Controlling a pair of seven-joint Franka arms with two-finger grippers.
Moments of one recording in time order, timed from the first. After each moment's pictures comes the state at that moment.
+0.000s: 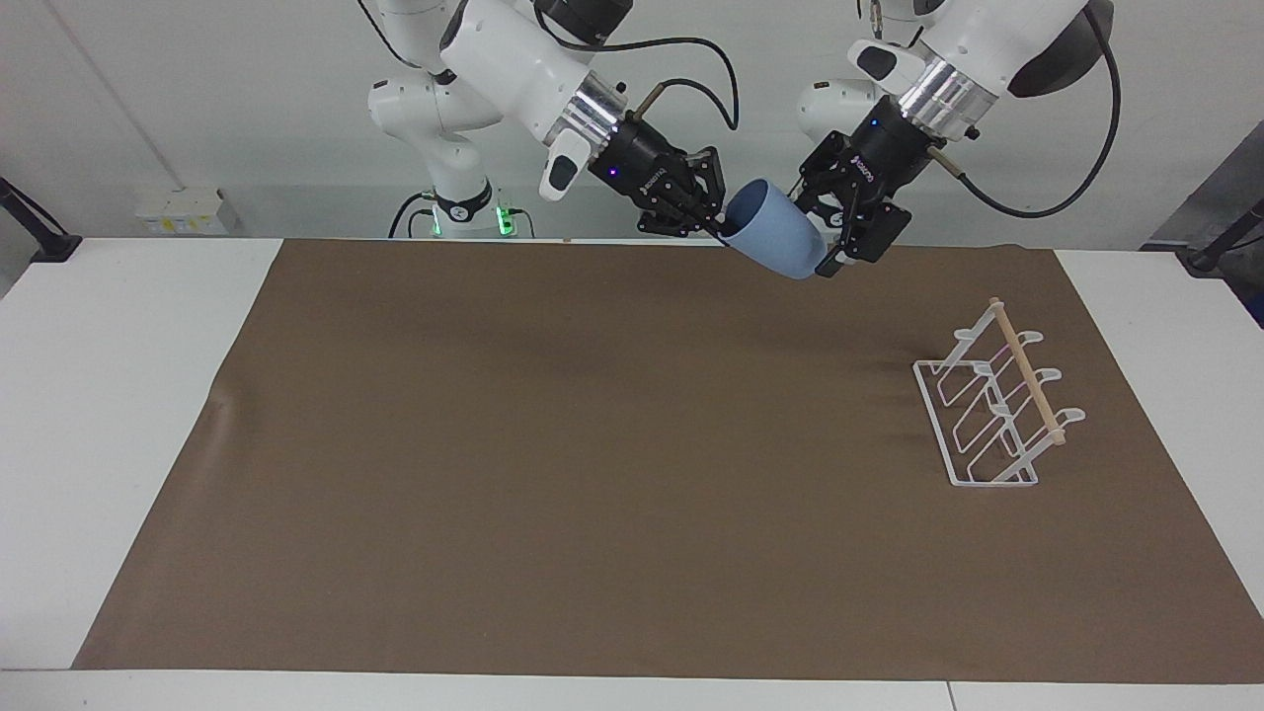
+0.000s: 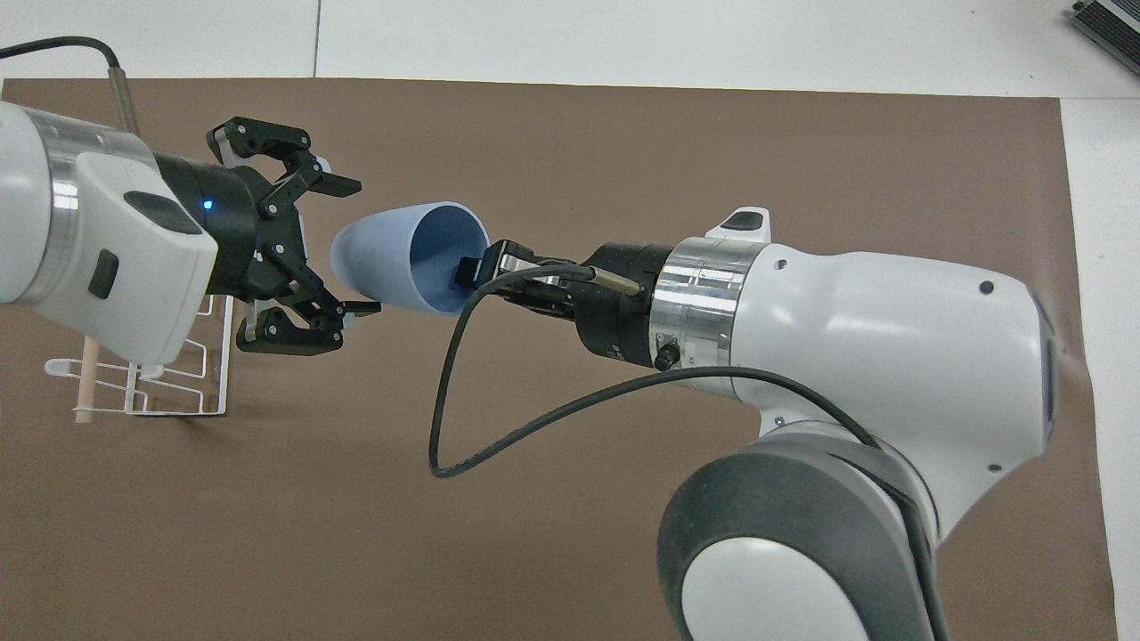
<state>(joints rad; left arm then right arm) -0.11 -0.03 -0.22 -1.55 -0.43 1.81 1.17 0.20 0.01 0.36 -1.77 0.91 2.41 0.31</state>
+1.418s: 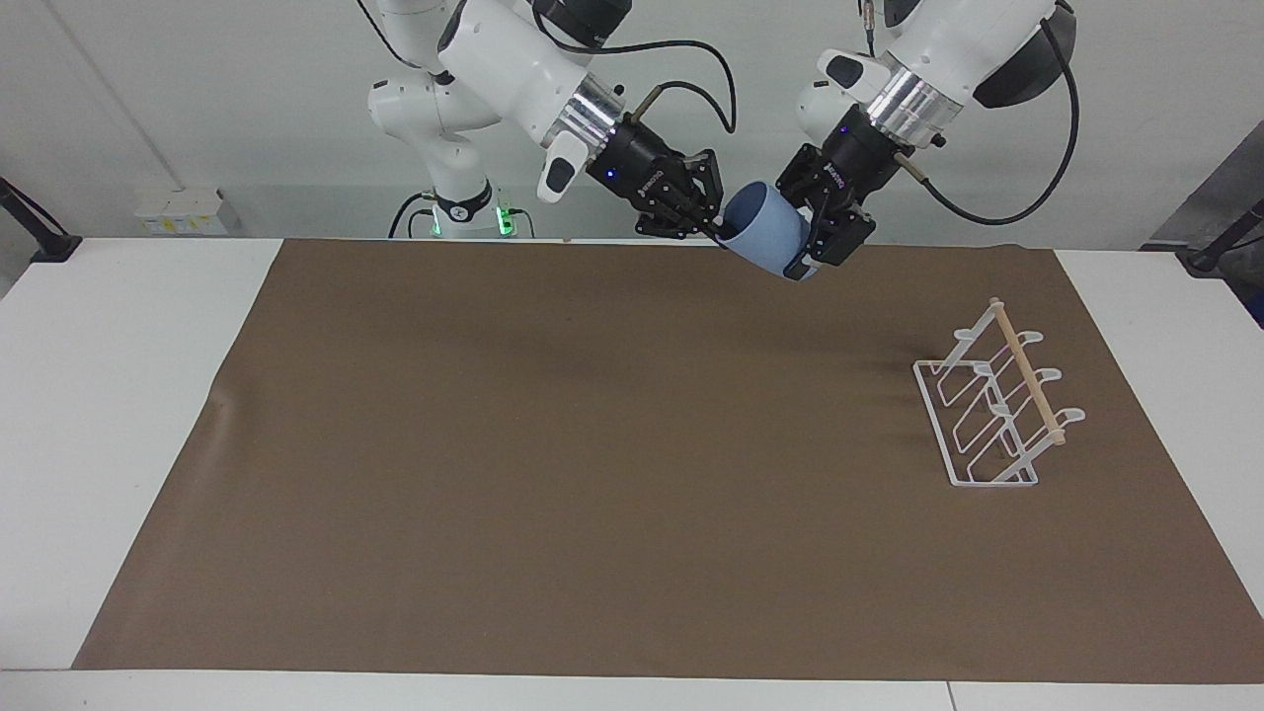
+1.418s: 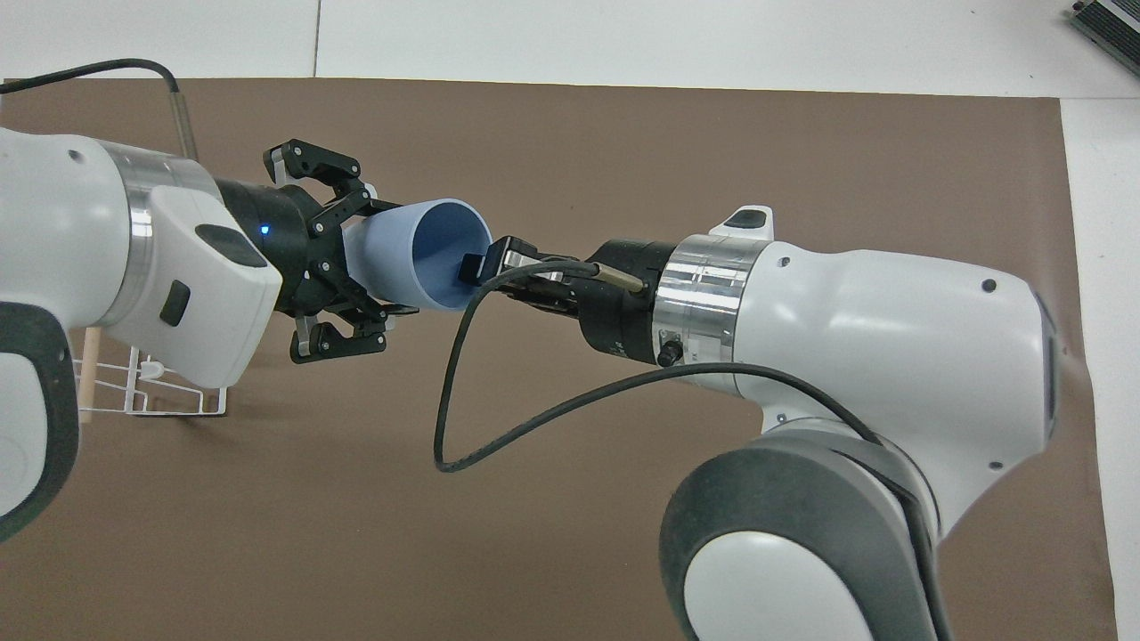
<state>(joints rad) -0.16 -0.04 -0.22 -1.62 -0.43 1.89 1.19 0.20 0.01 0.36 -1.77 0.91 2.41 0.31</state>
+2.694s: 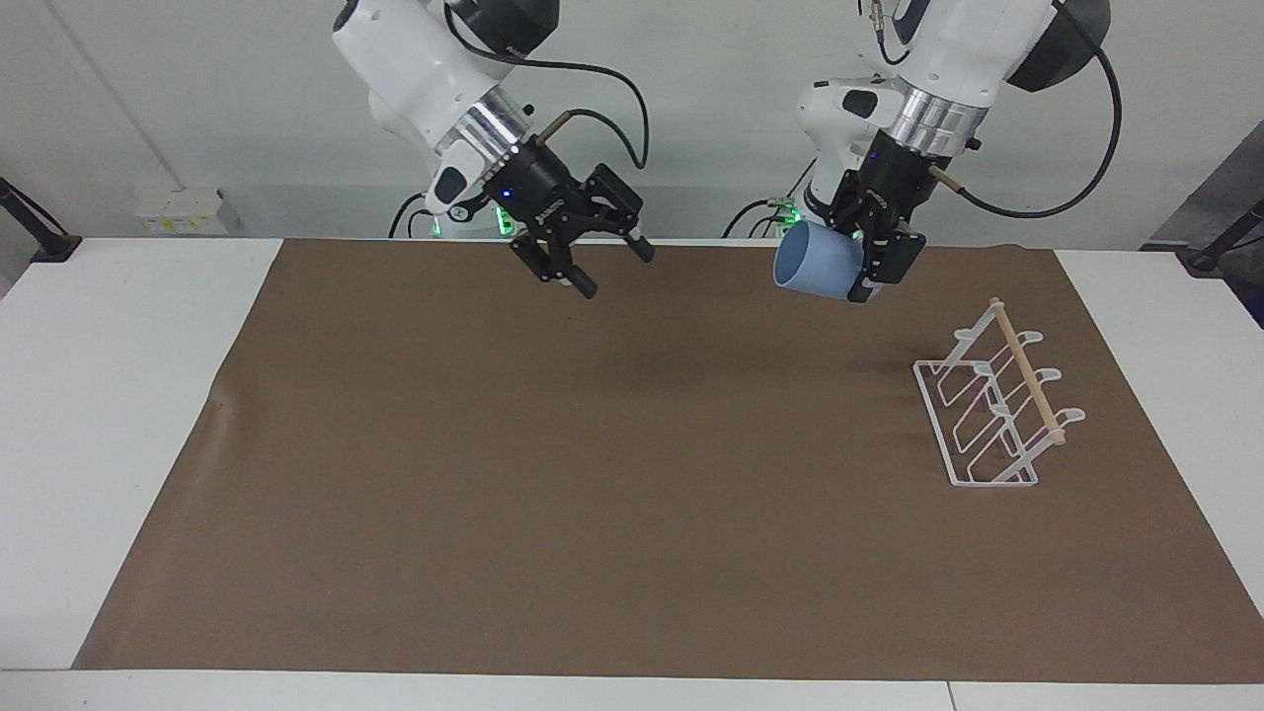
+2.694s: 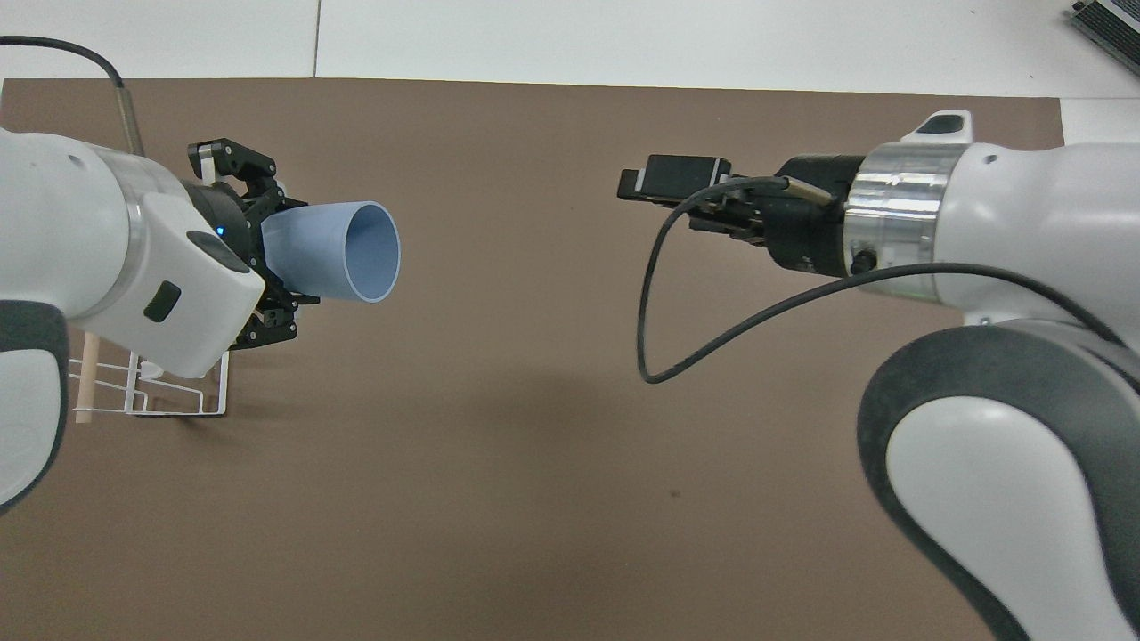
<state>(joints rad) -0.15 -0.04 -0.20 -1.62 -0.05 1.81 1.18 0.08 0.01 0.21 -1.70 0.62 2.18 0.20</state>
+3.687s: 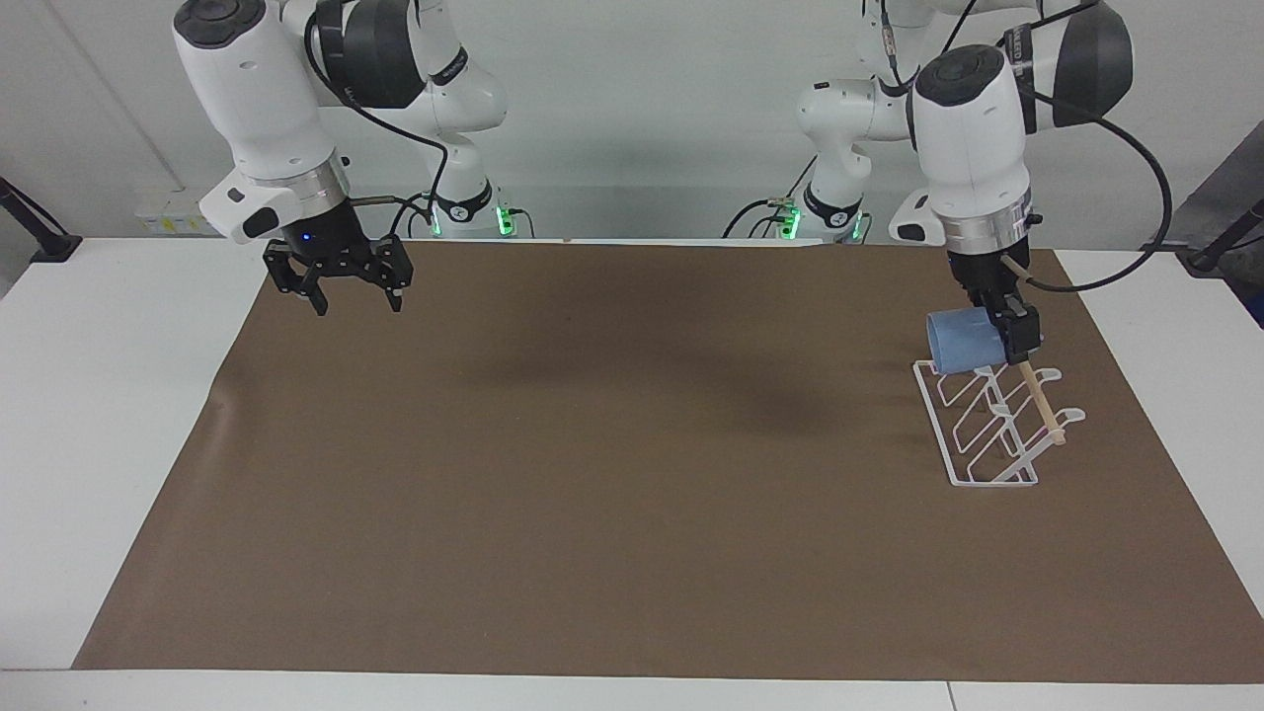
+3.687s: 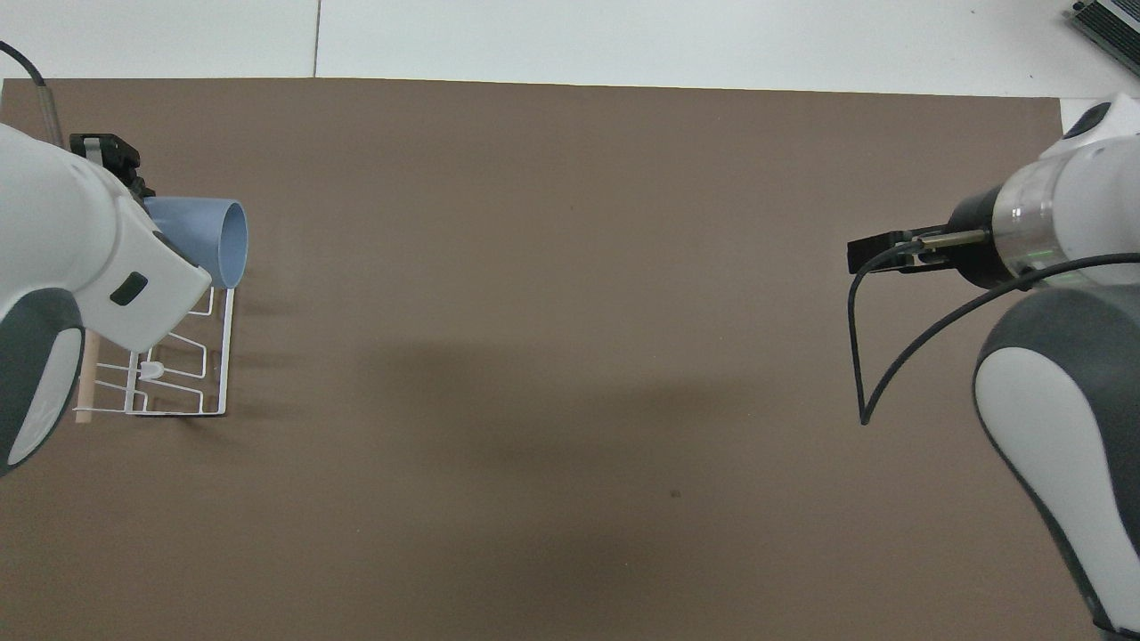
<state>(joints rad) -0.10 0.08 -0.19 -1.69 0.63 1.82 1.13 0.08 0.00 -0.05 -1.69 -0.01 1.73 -0.02</state>
